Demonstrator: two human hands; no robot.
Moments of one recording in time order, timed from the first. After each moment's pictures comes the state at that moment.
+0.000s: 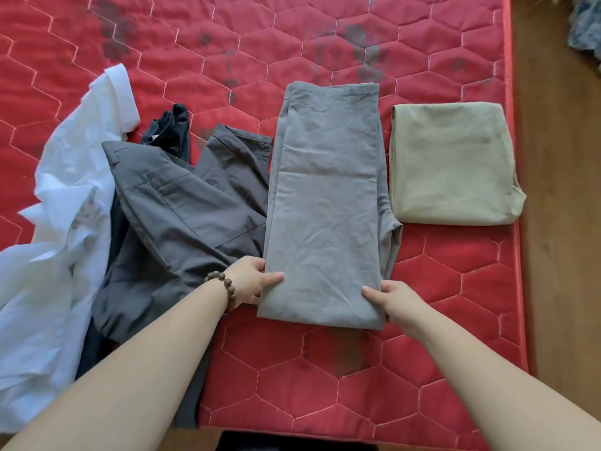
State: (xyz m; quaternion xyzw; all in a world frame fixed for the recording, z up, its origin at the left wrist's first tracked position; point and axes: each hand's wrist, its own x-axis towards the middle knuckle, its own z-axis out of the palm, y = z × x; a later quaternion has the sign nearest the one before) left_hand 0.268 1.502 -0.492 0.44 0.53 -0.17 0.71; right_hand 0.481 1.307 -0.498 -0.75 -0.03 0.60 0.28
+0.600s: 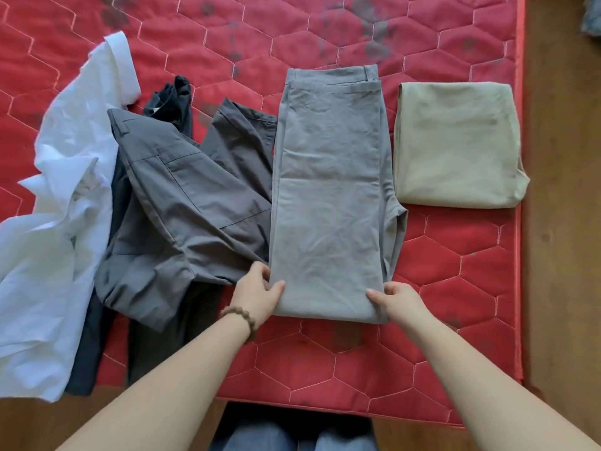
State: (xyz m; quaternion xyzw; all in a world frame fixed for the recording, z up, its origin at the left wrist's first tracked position) left_hand 0.238 1.422 -0.504 0.65 0.59 -0.07 0.47; right_hand 0.459 1.272 -0.501 -0.84 -0.08 0.51 0.18
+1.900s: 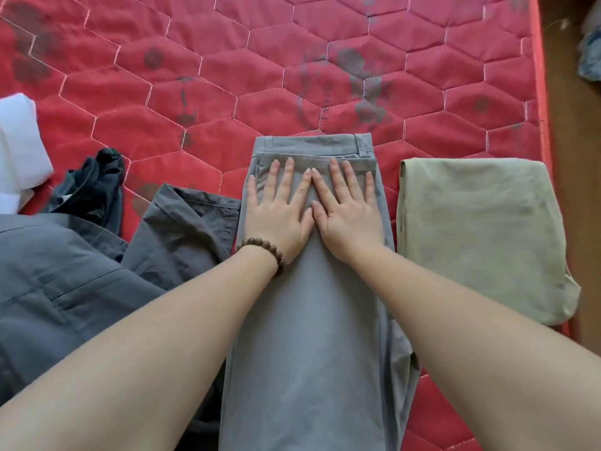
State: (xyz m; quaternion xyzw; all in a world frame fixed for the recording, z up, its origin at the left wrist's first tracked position) left_hand 0.474 1.640 -0.579 0.92 0.37 -0.05 0.06; right_hand 0.599 1.566 -0.579 -0.83 -0.56 0.10 -0.03
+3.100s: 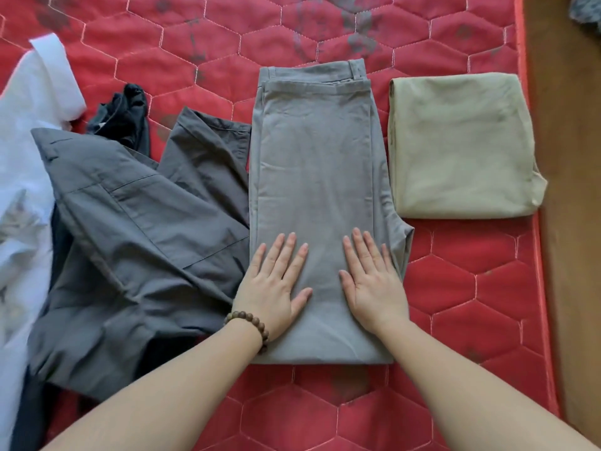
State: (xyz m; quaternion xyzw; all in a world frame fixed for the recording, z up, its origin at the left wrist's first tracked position) left_hand 0.303 1.455 -0.558 0.95 0.27 -0.14 0.11; right_hand 0.471 1.331 -0.569 -0.84 -0.52 0.17 0.00
